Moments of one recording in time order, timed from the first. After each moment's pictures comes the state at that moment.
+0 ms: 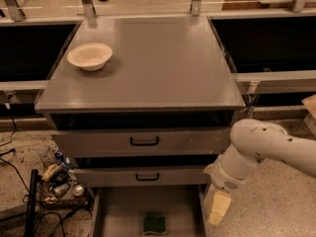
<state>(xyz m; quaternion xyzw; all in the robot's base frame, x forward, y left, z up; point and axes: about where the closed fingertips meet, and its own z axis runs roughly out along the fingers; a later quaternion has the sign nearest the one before) 0.402 -0.159 0.588 -0.61 0.77 0.17 0.06</state>
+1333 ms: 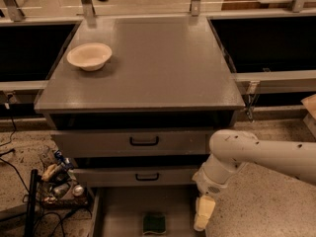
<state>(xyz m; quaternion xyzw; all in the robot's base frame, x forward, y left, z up) 0.412 -0.131 0.522 -0.63 0.76 0.18 0.03</state>
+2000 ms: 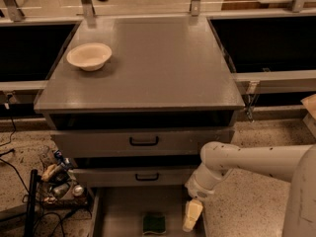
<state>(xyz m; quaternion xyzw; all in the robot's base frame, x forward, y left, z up) 0.428 -0.109 0.439 -0.60 0.77 0.22 0.03</state>
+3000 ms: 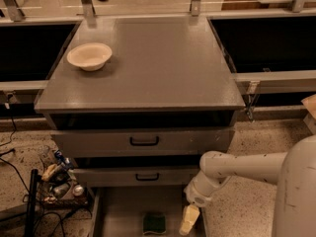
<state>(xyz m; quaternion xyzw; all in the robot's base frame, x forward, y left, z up) 0.428 -0.104 0.393 -0.58 0.78 0.23 0.04</state>
